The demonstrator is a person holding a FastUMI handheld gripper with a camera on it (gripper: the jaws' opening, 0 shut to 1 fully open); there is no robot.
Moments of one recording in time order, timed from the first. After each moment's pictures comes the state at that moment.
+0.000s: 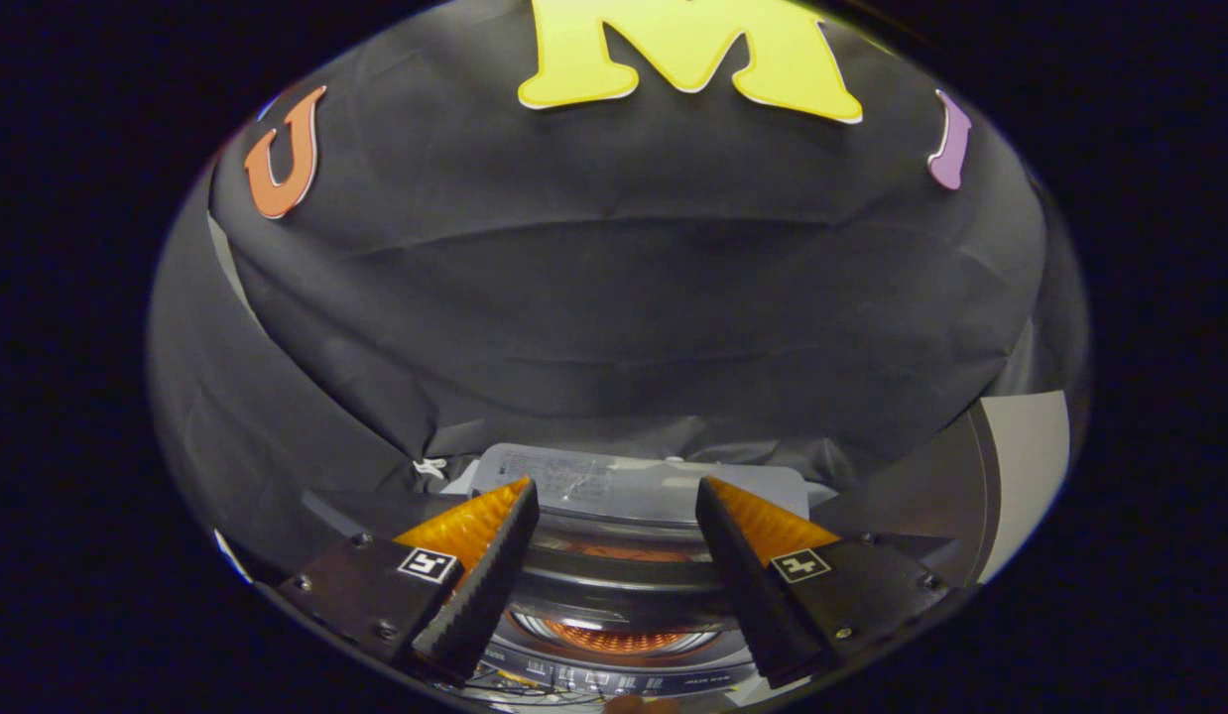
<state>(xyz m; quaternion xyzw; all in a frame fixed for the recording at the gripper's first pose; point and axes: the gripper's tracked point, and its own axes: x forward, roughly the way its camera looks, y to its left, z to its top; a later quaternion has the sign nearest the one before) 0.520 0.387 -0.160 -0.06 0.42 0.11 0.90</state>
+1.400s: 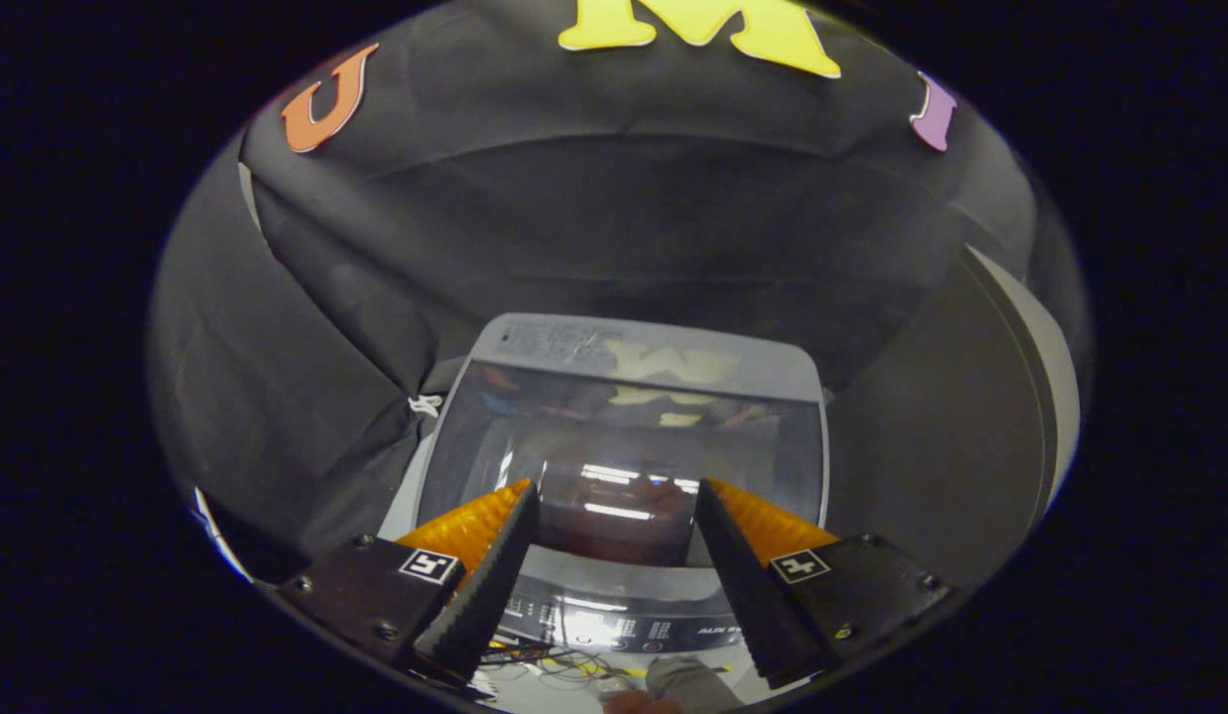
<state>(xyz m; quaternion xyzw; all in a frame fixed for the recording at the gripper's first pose) 0.401 0.350 -0.241 -0.09 0.48 0.11 0.87</state>
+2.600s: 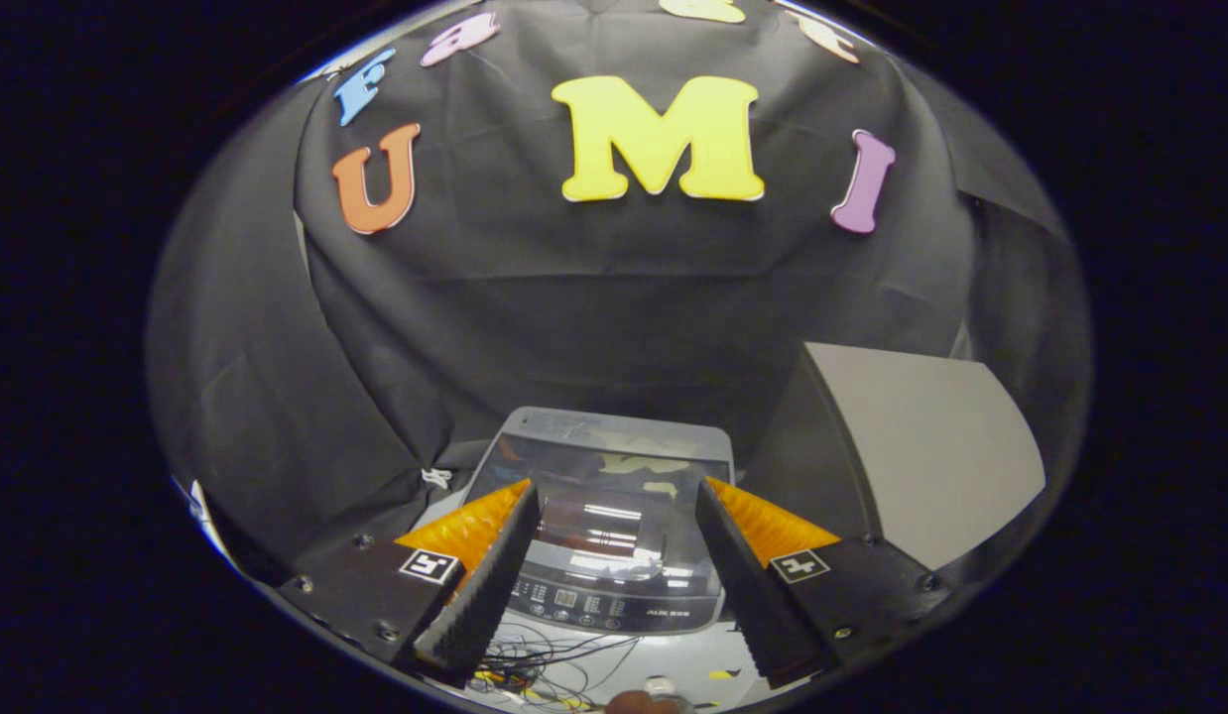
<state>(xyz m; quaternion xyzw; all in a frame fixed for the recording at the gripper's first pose) 0.337 0.294 -0.086 -0.06 0.30 0.14 0.94</state>
